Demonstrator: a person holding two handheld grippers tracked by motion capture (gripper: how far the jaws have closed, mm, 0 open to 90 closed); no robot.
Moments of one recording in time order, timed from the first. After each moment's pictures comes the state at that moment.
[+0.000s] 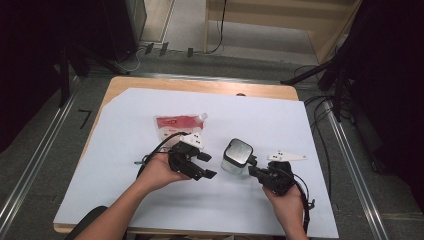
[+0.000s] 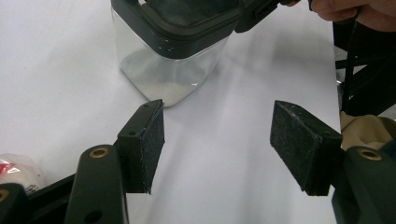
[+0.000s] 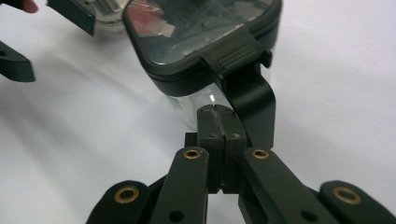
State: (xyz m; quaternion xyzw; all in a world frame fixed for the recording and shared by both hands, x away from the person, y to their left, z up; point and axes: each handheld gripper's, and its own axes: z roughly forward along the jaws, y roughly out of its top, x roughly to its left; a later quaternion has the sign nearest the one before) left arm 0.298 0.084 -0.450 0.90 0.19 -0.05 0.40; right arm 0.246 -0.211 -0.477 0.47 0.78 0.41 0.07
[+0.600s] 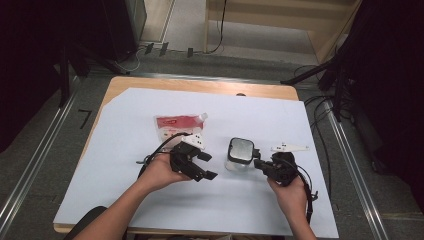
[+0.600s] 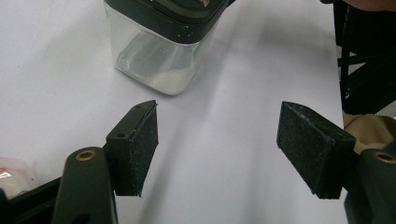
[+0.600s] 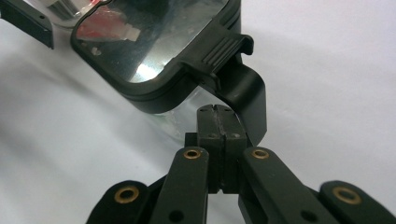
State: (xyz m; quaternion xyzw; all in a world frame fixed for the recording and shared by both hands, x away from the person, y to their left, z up) left arm 0.301 0.080 -0.455 0.90 0.18 -0.06 0.39; right arm 0.270 -0.224 -0.477 0.49 0.78 0.39 0.08
